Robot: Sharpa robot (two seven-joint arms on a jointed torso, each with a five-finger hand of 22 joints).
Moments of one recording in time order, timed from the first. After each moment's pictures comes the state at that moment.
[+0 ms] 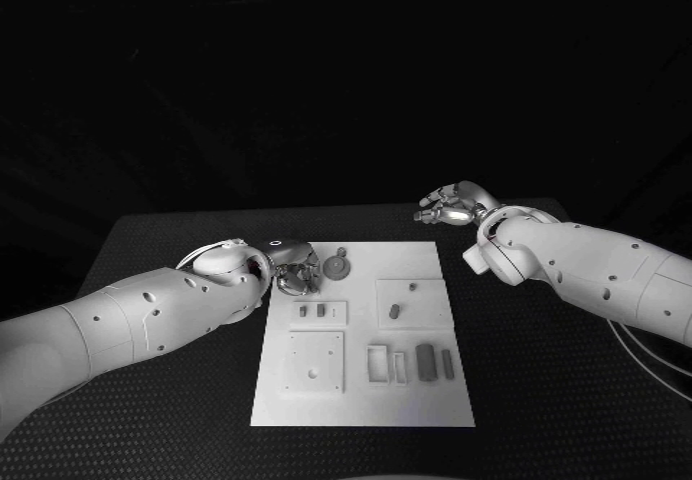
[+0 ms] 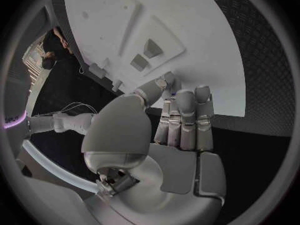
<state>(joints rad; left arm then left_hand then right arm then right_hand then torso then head) 1.19 -0.56 -0.12 1.11 -1.50 -0.15 0.04 1.23 -0.07 0.64 -0.29 0.10 1.04 0.10 0.34 0.49 1.32 0.03 0.13 0.21 1.23 -0.07 1.31 0.39 0.05 0.99 -0.14 0.79 1.31 1.21 -0.68 -0.03 1.10 -0.77 -0.39 0.02 1.00 -0.21 0.57 -0.19 0.43 0.73 0.19 0.34 0.34 0.91 0.10 0.67 0.07 0.63 0.21 0.75 0.29 0.21 0.56 0.24 0.07 1.29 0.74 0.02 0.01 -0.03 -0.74</state>
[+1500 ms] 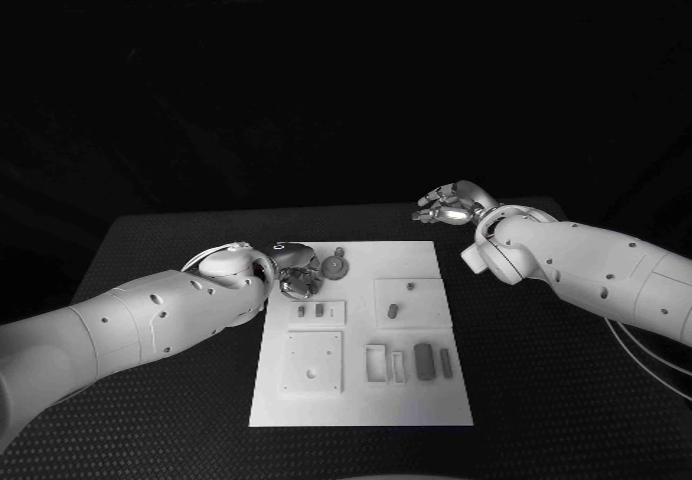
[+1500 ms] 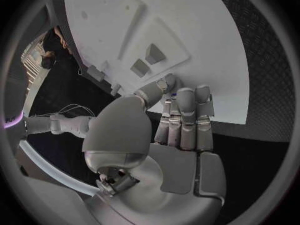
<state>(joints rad) 1.18 -0.53 -0.13 1.10 -1.49 -0.13 0.01 1.23 -0.08 0.64 -0.29 0.09 0.94 0.14 0.28 0.46 1.29 0.06 0.09 0.20 1.21 -0.06 1.30 0.38 0.04 0.98 -0.15 0.78 1.31 1.21 -0.68 -0.03 1.10 -0.77 -0.39 0.02 1.00 -0.21 0.57 -0.19 0.43 0.73 0.19 0.34 0.34 0.91 0.10 0.67 0.07 0.63 0.21 0.75 0.29 0.21 0.56 0.24 0.07 1.29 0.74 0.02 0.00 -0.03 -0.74</state>
